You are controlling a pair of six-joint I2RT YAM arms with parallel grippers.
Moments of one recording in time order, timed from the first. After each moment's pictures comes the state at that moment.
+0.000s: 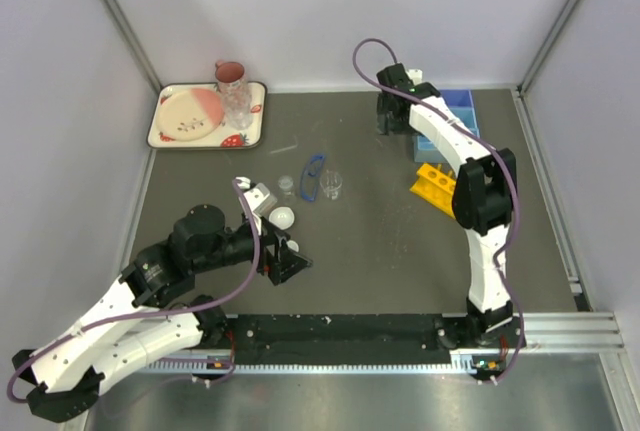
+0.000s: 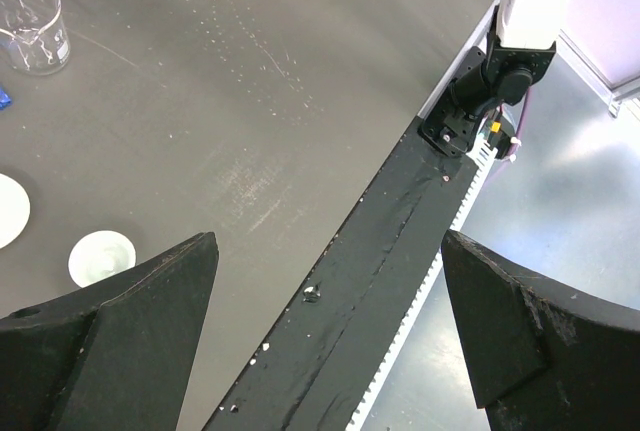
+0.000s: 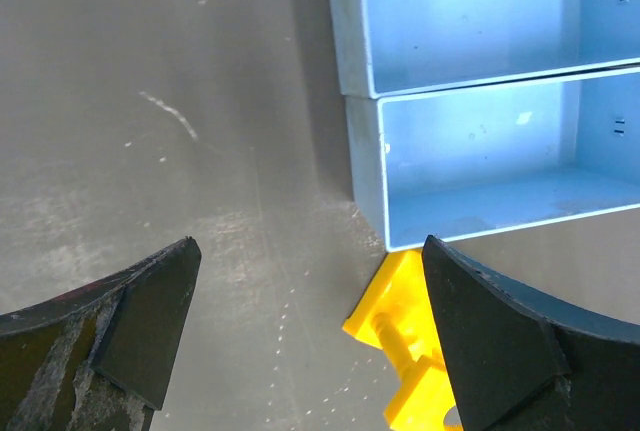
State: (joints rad) left arm -0.87 0.60 0.85 -0.61 0.25 -0.36; right arm 0.41 2.12 1.99 -0.88 0.45 0.41
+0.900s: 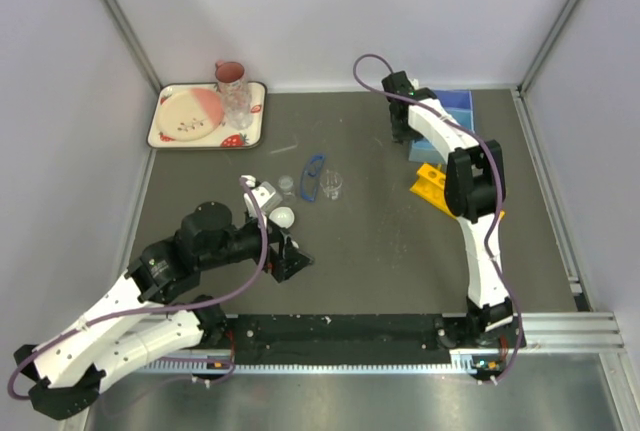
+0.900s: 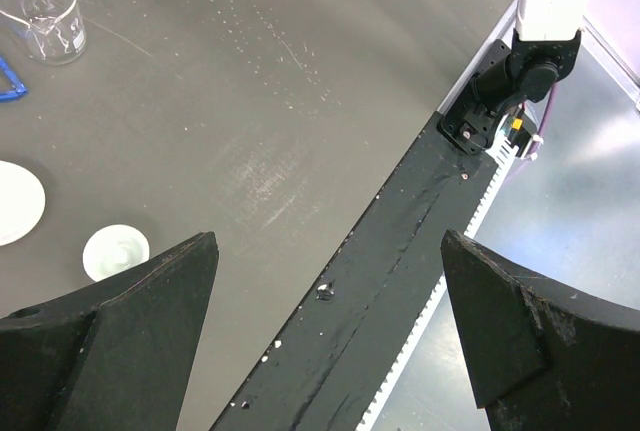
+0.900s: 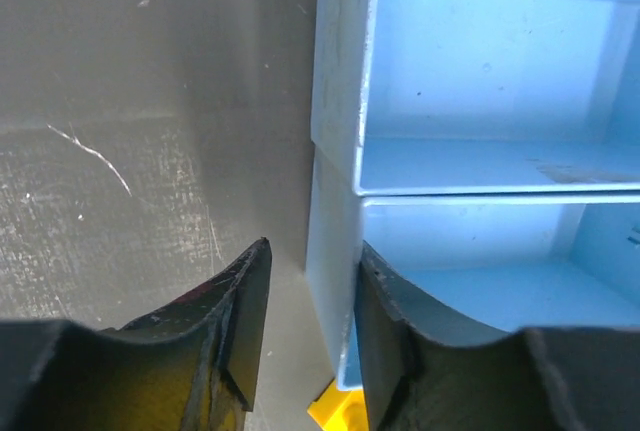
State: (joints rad) left arm -0.87 0.64 0.85 -0.61 0.22 -0.35; right arm 0.34 2.30 2.04 -0.84 0.39 0.27
